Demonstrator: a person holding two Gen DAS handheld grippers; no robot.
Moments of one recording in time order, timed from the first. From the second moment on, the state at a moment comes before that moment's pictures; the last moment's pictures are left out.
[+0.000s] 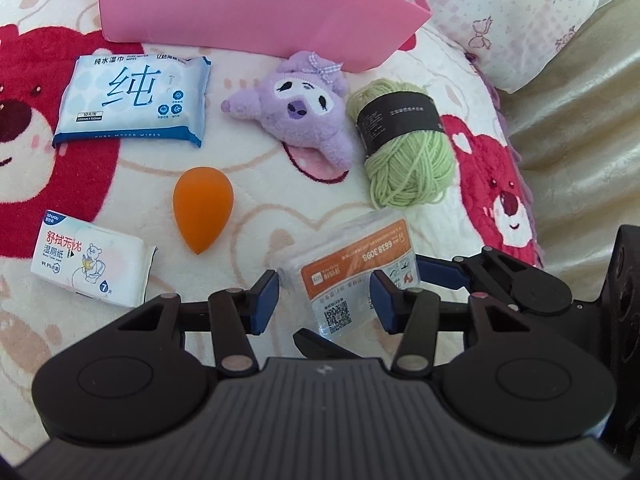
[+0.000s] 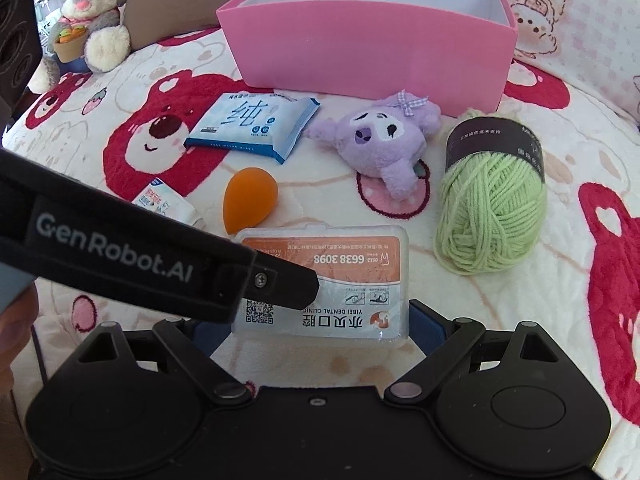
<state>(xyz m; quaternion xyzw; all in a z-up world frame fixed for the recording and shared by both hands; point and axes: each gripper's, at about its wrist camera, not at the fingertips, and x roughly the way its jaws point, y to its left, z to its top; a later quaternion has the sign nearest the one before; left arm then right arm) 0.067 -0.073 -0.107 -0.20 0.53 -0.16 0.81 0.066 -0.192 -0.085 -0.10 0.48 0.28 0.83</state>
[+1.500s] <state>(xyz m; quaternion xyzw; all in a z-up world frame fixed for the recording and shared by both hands) 0.157 -0.021 0.078 -0.12 0.51 -0.20 0.83 0.115 -0.149 0.080 -0.01 0.39 0.25 0.88</state>
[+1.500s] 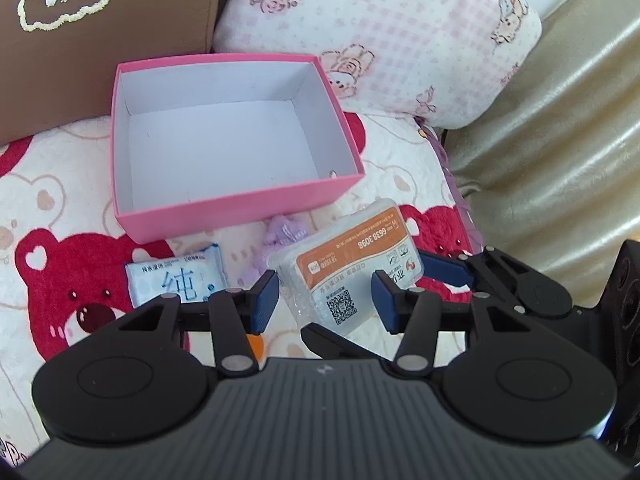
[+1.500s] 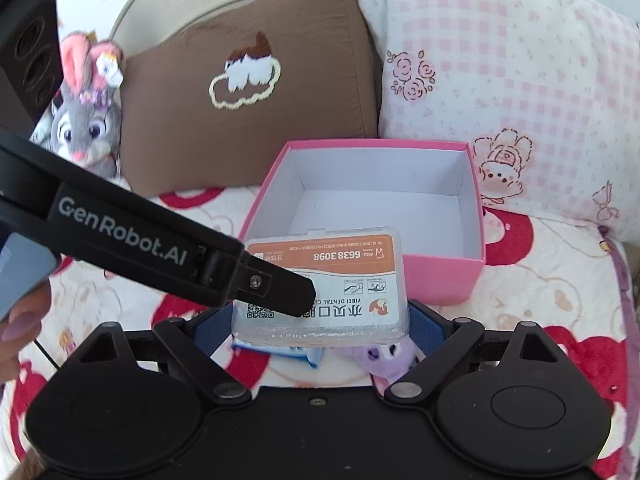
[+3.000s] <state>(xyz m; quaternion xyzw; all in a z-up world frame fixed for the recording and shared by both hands) 0.397 -0.016 -0.077 -0.20 0.56 -0.15 0.79 0.378 -0.116 -0.042 -0.03 0.53 0.20 0.82</state>
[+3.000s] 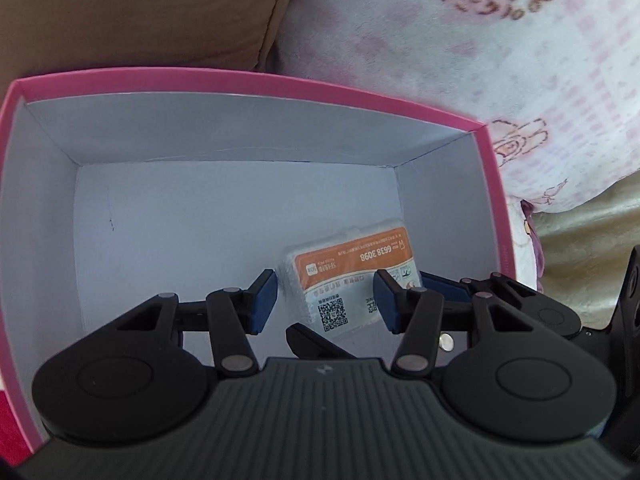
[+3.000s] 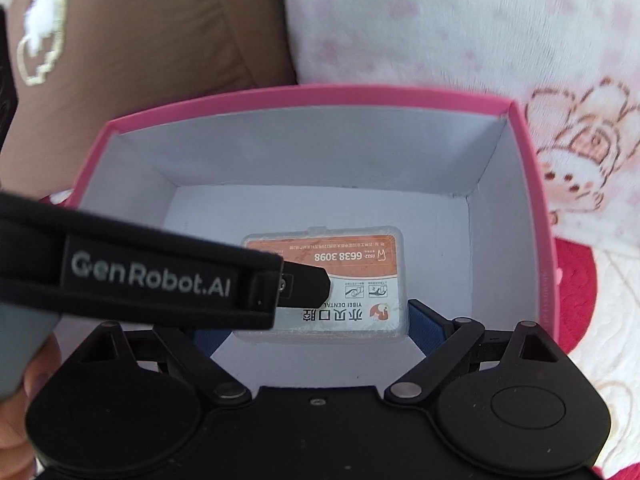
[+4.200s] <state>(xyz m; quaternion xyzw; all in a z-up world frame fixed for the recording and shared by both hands) 0.394 -0.047 -0.104 -0.18 0.57 -0.13 0.79 0.347 -0.111 -0.042 -0.18 0.50 0.22 0.82</state>
